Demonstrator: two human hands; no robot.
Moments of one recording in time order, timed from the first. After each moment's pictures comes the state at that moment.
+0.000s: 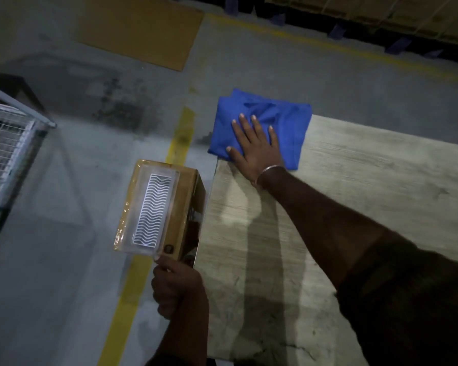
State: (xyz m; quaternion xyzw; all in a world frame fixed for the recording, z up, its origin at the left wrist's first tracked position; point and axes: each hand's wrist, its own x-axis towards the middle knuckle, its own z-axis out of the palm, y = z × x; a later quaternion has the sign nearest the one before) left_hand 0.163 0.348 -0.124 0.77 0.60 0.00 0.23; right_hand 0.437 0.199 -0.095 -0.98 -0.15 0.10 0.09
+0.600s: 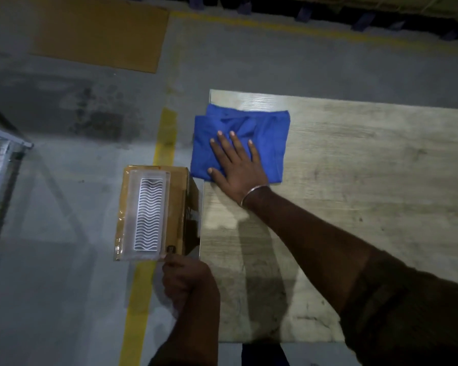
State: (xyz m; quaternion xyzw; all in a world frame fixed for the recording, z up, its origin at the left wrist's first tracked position) left_hand 0.176 0.354 -0.122 0.79 0.51 -0.04 0.34; right_hand 0.354 0.222 -0.098 -0.98 -0.13 0.07 0.09
